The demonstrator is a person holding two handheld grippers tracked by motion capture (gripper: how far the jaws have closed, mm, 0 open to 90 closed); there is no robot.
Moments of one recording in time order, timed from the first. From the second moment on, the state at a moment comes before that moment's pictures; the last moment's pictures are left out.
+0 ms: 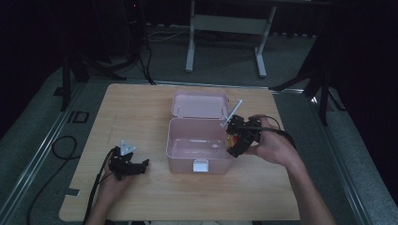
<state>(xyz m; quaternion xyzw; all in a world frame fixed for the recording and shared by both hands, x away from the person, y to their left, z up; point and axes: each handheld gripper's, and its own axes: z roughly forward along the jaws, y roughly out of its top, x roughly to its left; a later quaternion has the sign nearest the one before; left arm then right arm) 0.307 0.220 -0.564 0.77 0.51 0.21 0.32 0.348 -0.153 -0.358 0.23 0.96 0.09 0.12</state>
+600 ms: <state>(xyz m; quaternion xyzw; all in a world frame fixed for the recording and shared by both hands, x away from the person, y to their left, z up) 0.308 0.220 -0.564 0.77 0.51 0.21 0.32 0.358 -0.139 -0.357 0.23 0.96 0.10 0.10</state>
